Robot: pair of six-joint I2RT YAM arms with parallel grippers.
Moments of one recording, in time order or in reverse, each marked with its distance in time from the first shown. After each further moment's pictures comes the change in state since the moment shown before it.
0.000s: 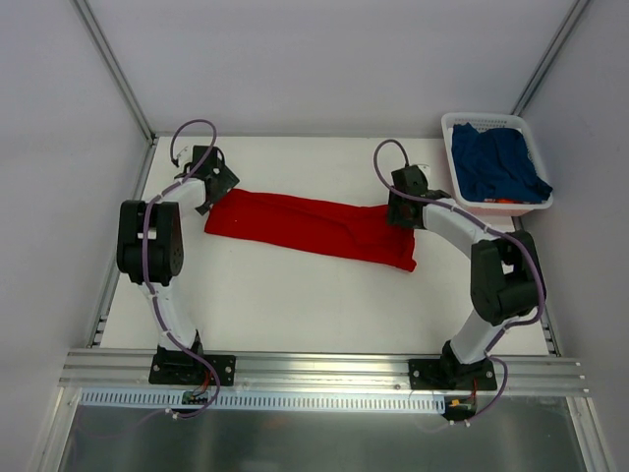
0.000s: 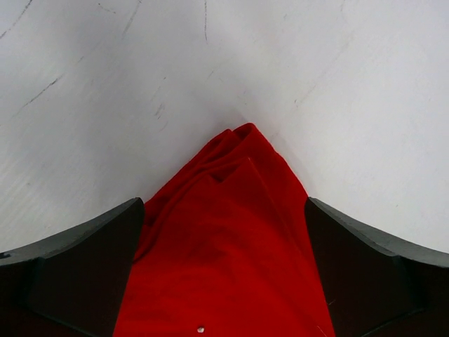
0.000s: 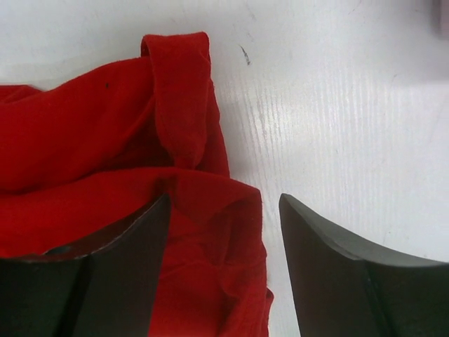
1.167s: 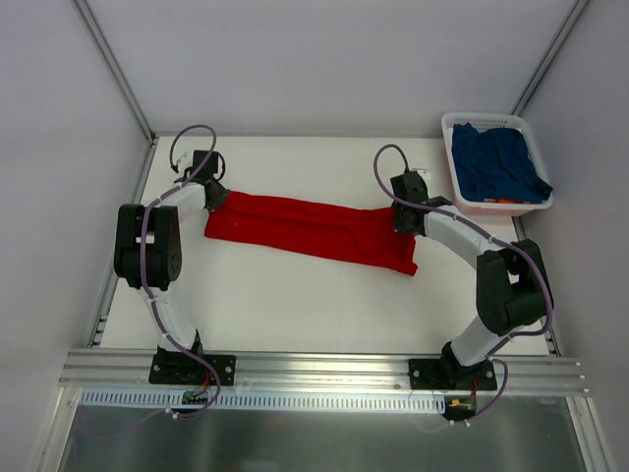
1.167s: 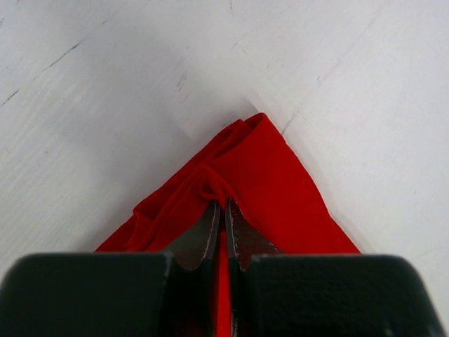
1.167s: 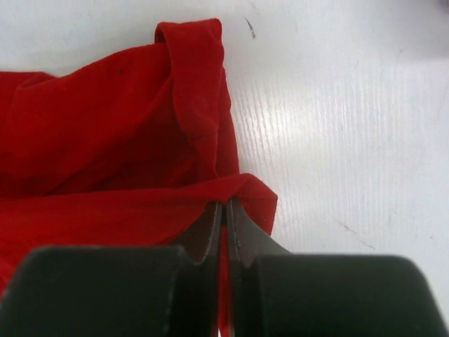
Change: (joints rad) left arm -0.008 -0.054 -0.071 -0.011 -0.013 -0.025; right arm 0.033 -0.087 -0.070 -0.008 0.009 0.027
